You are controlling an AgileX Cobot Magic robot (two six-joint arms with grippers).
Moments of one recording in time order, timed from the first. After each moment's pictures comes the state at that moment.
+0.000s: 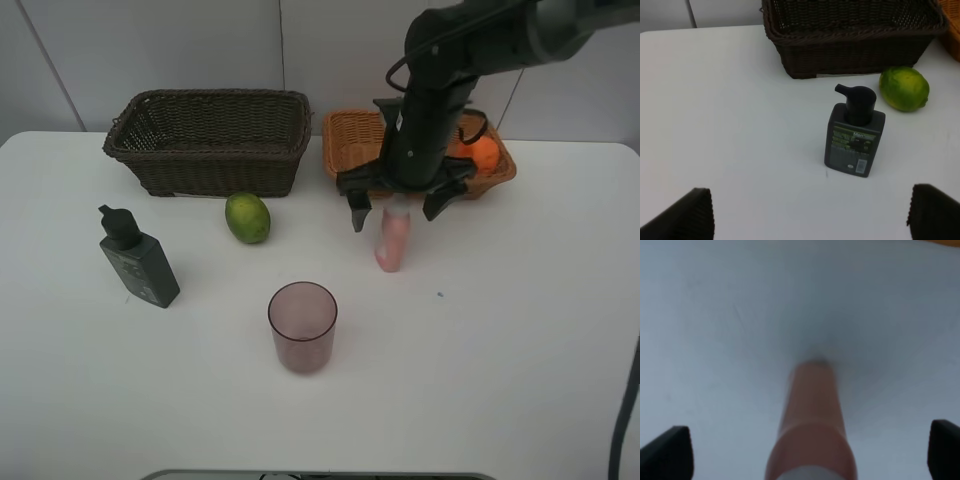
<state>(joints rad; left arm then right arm) -0.11 -0.01 -0.50 -0.01 1.07 -0.02 0.52 2.02 -1.41 -0.10 0.93 0.38</state>
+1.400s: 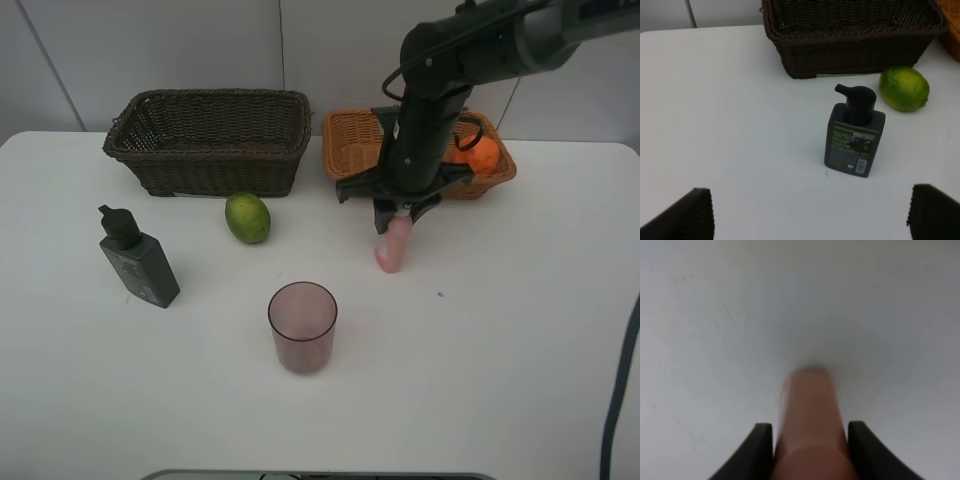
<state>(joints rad) -0.11 -0.01 -0.50 -0.01 1.07 -0.02 0.52 2.02 -1.41 -0.11 0.92 0.38</state>
